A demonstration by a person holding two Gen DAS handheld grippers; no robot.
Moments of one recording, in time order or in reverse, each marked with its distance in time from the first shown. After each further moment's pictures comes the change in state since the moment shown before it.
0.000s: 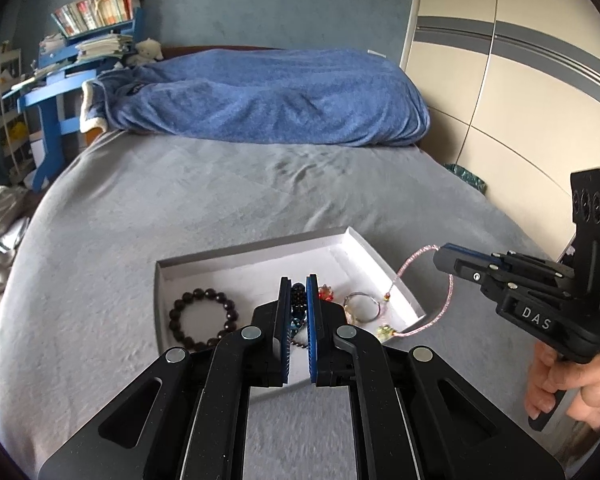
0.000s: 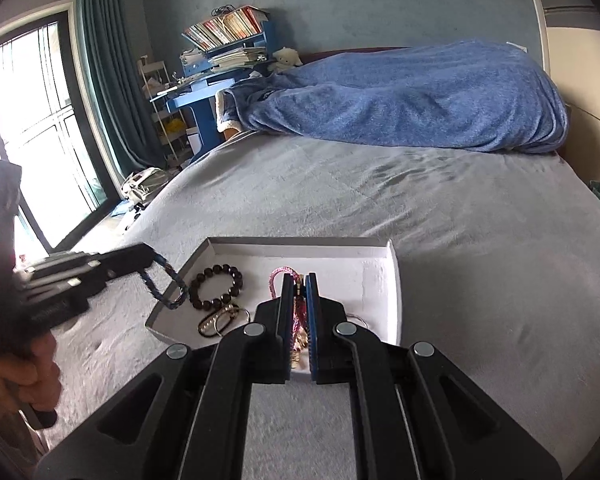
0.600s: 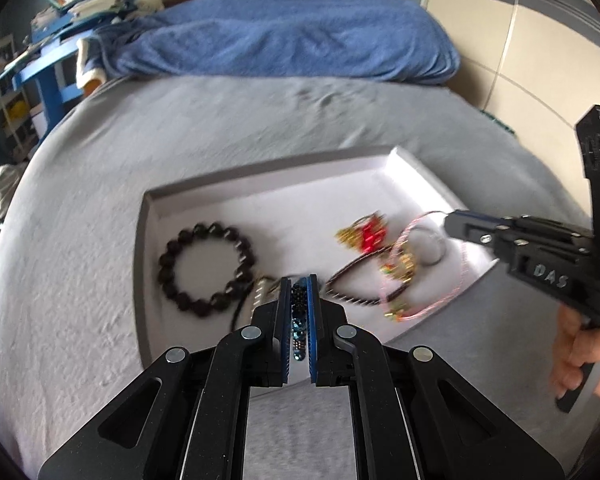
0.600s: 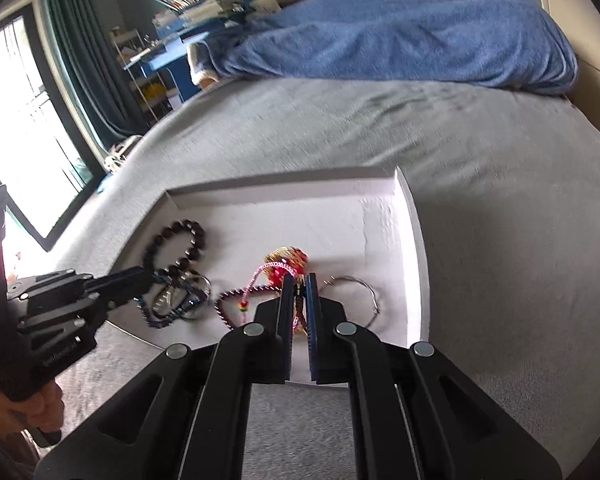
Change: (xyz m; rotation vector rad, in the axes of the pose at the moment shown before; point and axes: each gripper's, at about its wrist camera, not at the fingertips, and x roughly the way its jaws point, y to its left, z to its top) left arm 0.080 0.026 -0.044 0.011 0.197 0.084; right arm 0.089 -0.024 -0.035 0.063 0.196 -0.040
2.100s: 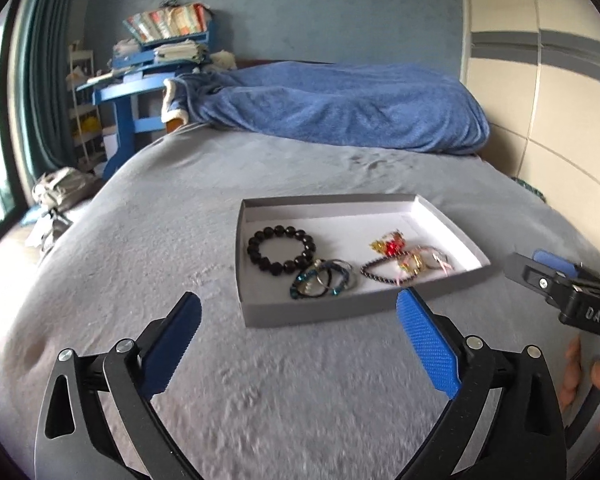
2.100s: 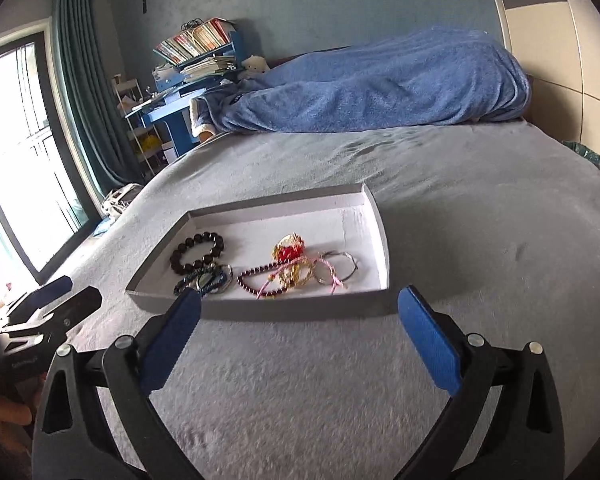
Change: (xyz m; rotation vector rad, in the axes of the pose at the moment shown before) left arm -0.102 -0.007 -0.084 -0.092 -0.299 0.176; right arm -0.092 0.021 -0.080 0.034 -0.254 -0.041
